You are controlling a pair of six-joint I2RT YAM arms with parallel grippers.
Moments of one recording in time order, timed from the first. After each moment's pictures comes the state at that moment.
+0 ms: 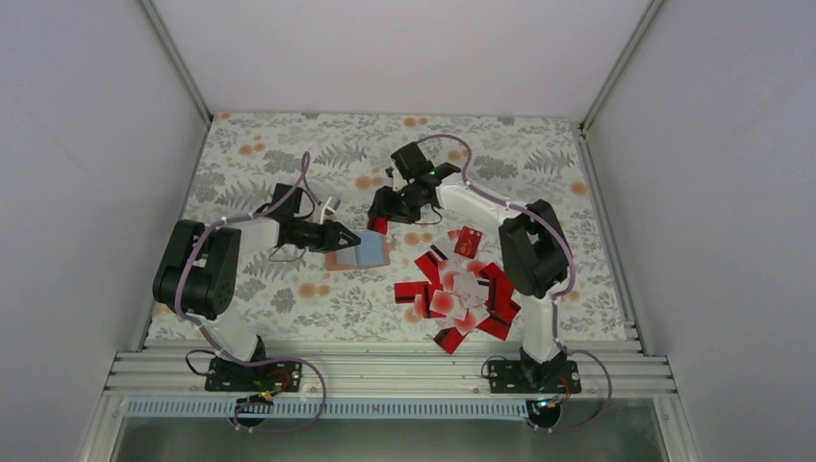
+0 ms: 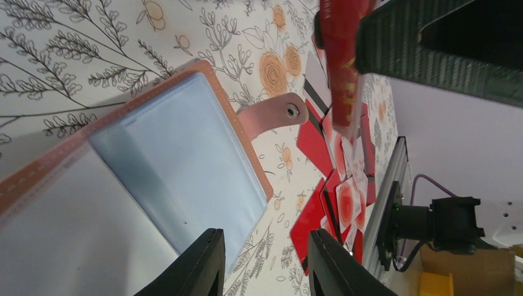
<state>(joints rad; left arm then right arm) -0.19 1.69 0.78 -0.14 0.96 -0.24 0.64 2.01 1.57 -0.61 -0.38 0.66</state>
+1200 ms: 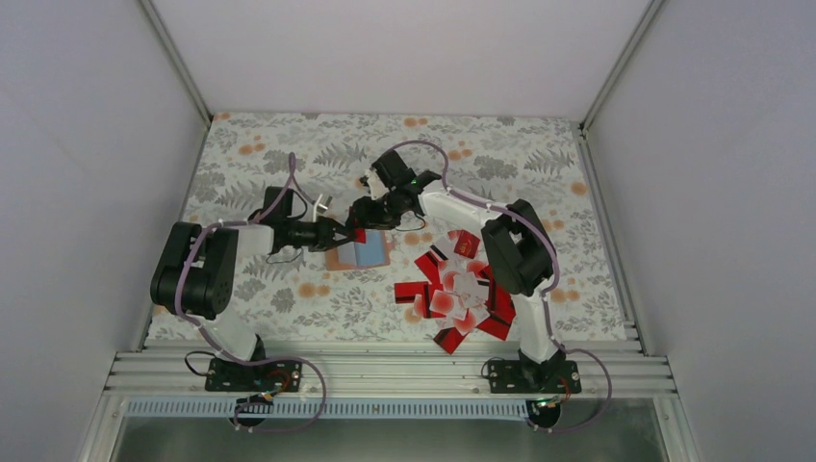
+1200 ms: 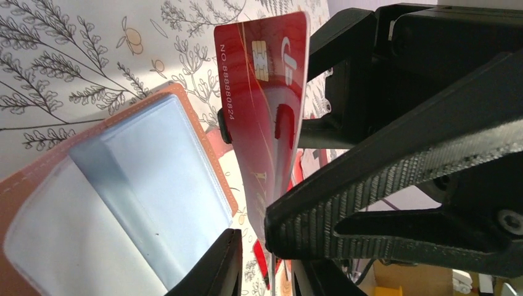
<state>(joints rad) -0.14 1.69 0.70 0.09 1.10 -0.43 0.72 2.10 1.61 -0.52 -0.51 0.55</state>
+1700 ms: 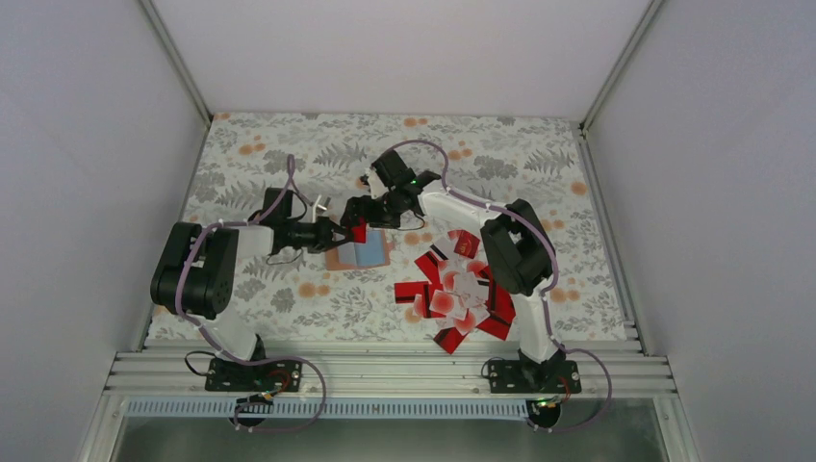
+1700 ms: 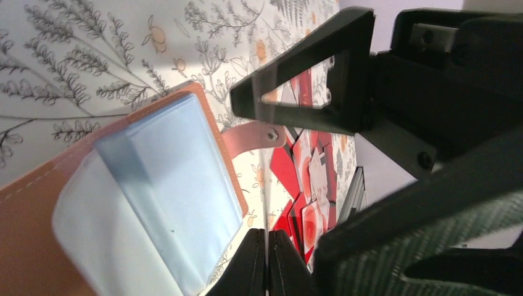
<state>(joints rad) -0.14 1.69 0.69 0.12 1.07 -0.48 0.72 2.10 1.61 -0.50 -0.49 0.57</state>
